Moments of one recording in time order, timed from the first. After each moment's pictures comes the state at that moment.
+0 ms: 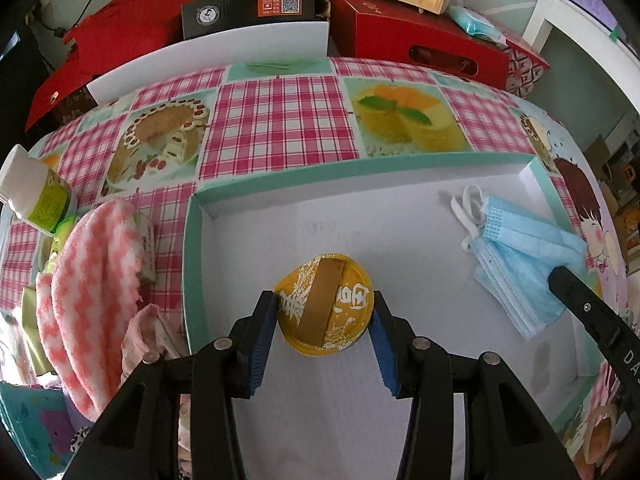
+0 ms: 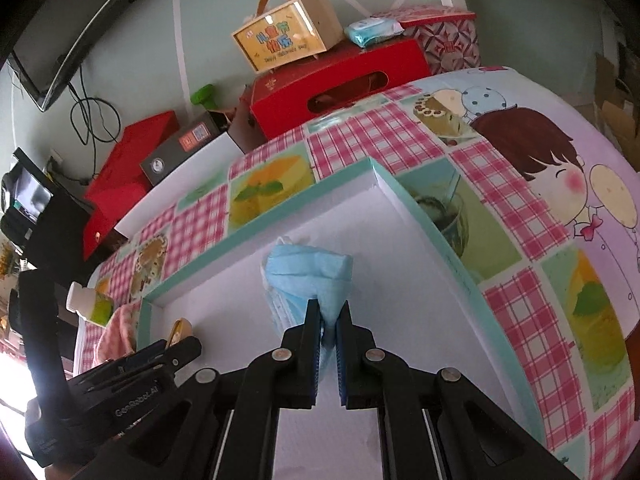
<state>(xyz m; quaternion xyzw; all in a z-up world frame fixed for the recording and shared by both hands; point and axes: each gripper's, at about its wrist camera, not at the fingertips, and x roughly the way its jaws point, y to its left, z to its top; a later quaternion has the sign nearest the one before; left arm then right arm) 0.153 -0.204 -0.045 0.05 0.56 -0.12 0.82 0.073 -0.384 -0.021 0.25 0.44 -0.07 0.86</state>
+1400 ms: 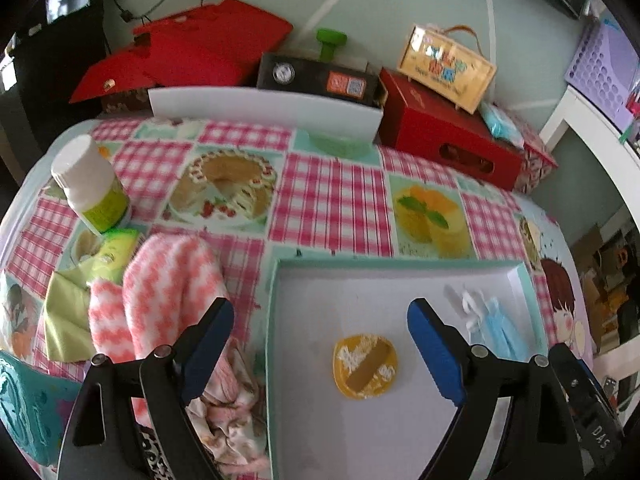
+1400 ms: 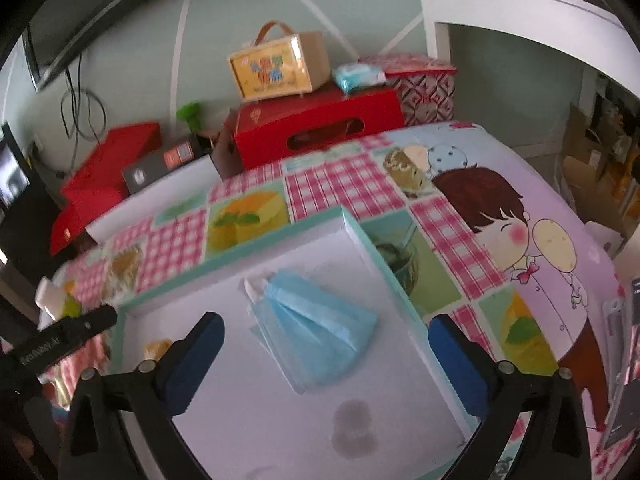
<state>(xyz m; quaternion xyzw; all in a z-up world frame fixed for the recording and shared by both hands) 0.155 -0.149 0.007 -0.06 0.47 -0.08 0.87 0.058 -0.376 0.016 0.18 0.40 -0.13 0.89</state>
